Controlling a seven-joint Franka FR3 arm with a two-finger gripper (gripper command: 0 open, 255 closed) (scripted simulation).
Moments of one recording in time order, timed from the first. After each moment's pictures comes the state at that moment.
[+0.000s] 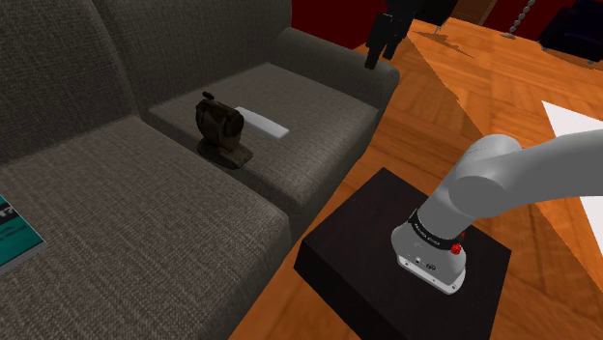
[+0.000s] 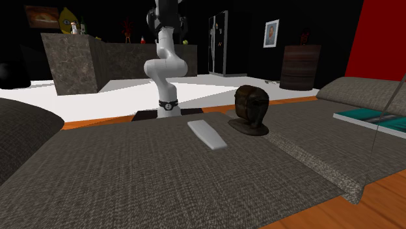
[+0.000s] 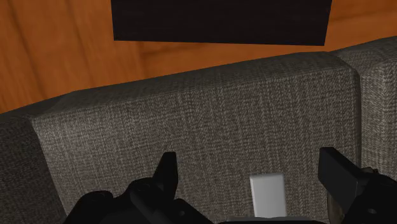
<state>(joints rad) 0.02 -0.78 0.07 -2.30 0.02 1.56 -0.02</state>
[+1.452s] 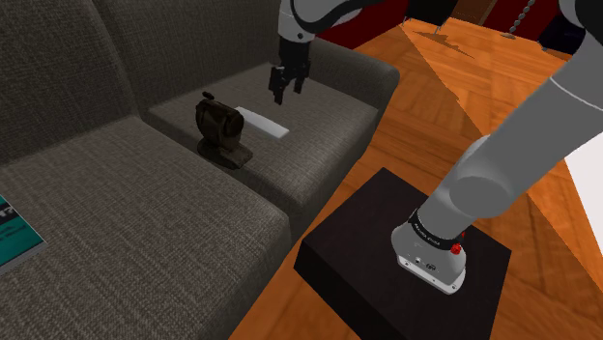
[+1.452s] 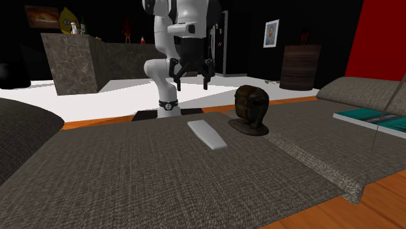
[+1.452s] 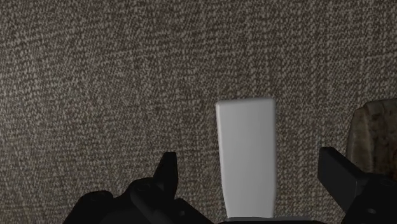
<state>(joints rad) 0.04 -0.11 0.16 -2.14 0.00 2.05 0.04</state>
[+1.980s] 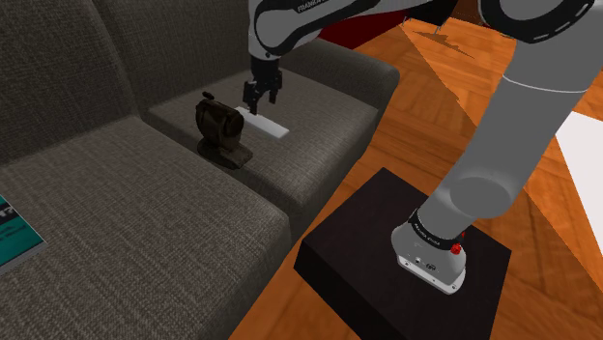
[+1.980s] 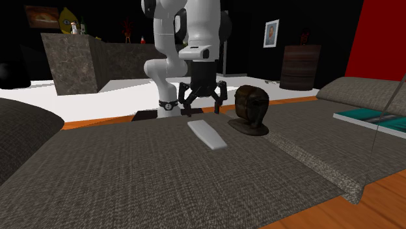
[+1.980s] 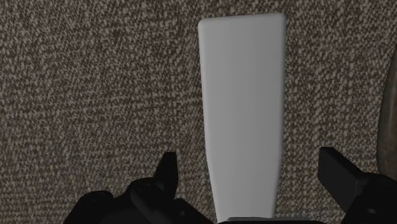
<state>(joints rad) 0.06 0.20 0.18 -1.94 -0.05 2.14 0.06</state>
